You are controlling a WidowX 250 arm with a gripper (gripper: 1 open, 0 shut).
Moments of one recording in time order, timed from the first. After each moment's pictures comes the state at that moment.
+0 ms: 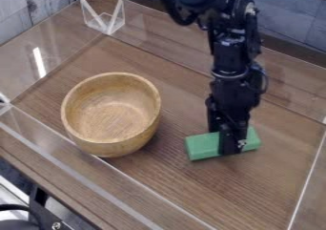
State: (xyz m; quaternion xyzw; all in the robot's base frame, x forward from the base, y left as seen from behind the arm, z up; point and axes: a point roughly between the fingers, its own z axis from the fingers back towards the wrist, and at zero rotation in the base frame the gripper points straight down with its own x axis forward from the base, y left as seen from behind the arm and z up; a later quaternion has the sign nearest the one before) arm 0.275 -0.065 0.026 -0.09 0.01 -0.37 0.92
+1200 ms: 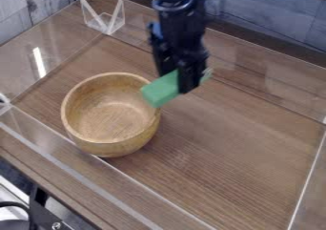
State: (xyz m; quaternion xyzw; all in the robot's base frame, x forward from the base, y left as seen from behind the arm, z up) arm 0.284 0.006 0.090 -0.04 -0.03 -0.16 0.99
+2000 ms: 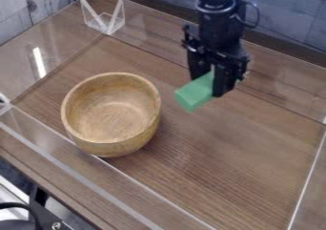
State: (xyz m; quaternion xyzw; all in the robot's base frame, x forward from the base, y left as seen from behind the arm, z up) arm 0.301 -0.023 0.081 -0.04 -0.02 -0.14 0.99
